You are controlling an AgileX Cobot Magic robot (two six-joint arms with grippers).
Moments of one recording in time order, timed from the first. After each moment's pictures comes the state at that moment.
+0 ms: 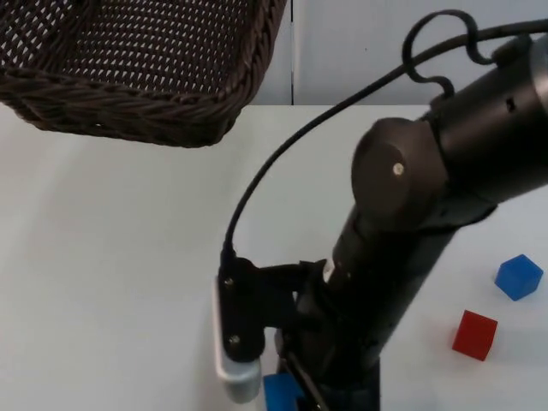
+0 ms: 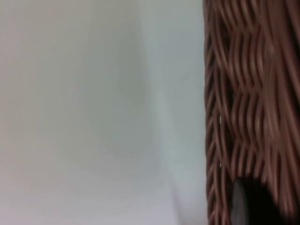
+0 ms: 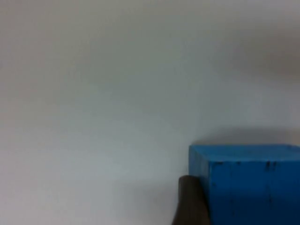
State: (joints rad) right arm 0.88 2.06 -1.12 0.44 0.57 -1.22; left arm 0.02 1.75 -1.63 -0.56 1.22 0.31
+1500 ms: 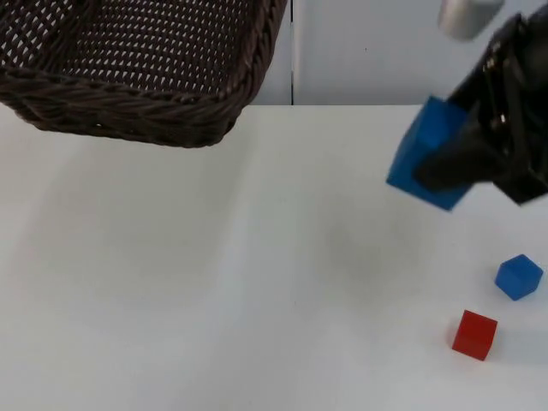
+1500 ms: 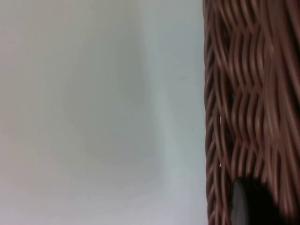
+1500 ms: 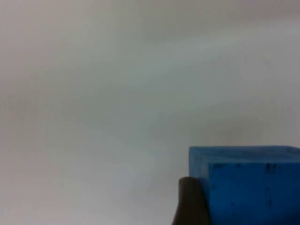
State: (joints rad) right arm 0.55 1.46 -0.97 0.46 0.57 -1.03; left arm 0.02 1.75 -1.63 -0.56 1.22 0.31
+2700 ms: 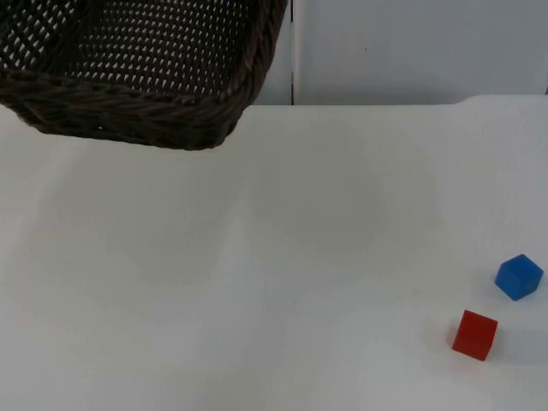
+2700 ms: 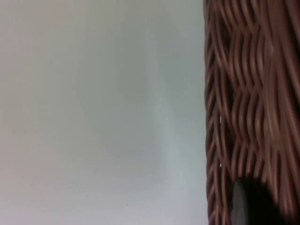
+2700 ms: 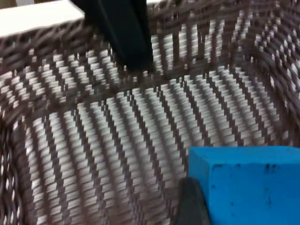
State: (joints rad) right arm 0.69 1.86 -1.83 0.32 0.72 -0.66; left arm 0.02 1.77 -1.63 -0.56 1.22 0.31
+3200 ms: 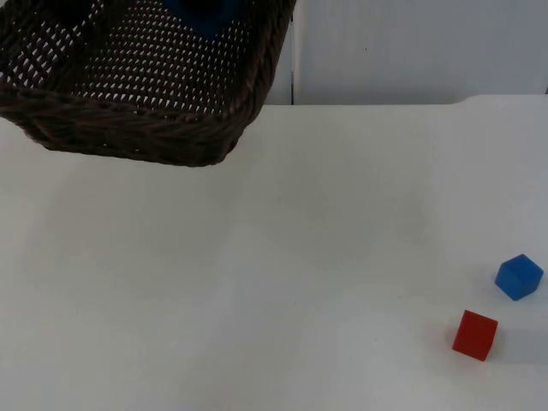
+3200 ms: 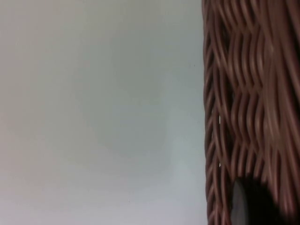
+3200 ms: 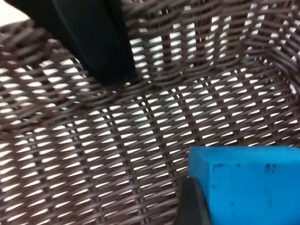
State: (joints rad) right arm 0.70 2.07 -1.95 0.32 0.68 -0.62; left arm 0.02 1.80 -1.63 -0.56 1.22 0.31
